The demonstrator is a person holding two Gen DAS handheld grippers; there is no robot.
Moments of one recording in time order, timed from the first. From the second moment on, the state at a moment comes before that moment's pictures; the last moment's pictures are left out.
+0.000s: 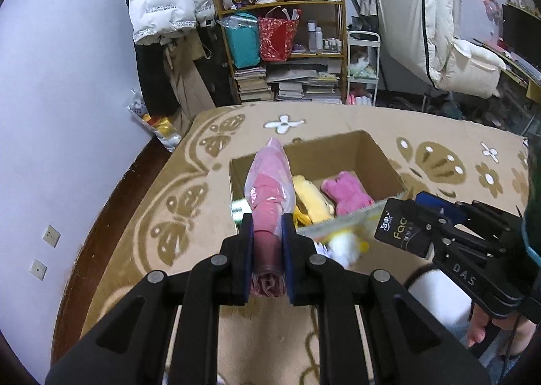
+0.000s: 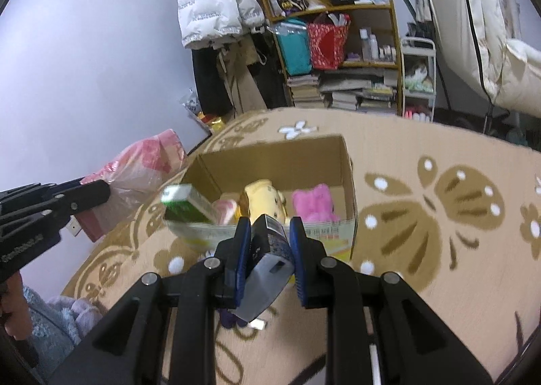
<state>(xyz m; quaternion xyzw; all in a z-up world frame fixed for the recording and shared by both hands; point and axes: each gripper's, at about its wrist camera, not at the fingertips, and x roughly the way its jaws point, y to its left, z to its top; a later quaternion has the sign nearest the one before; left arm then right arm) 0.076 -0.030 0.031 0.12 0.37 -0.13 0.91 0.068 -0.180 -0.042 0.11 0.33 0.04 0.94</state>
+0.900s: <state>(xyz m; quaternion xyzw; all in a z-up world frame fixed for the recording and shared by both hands) 0.176 -0.077 0.004 0.13 0.36 -0.12 0.92 0.169 -0.189 -0.054 0.08 0.34 0.03 0.94</state>
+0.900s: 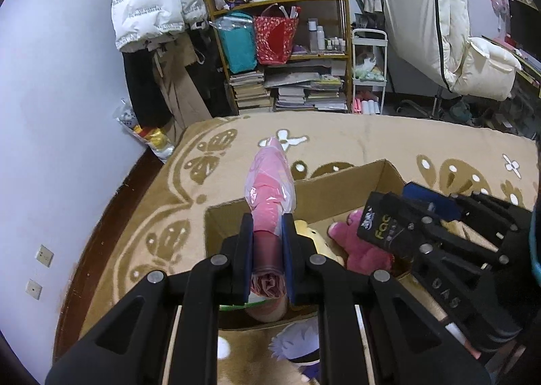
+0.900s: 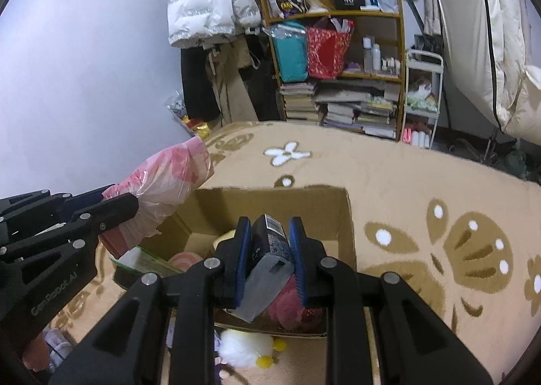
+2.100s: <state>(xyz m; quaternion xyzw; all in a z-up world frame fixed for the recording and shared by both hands) 0.184 -0.087 -0.031 0.13 0.38 -0.13 0.91 0.180 -0.209 -0.094 0.14 0.39 0.02 0.91</state>
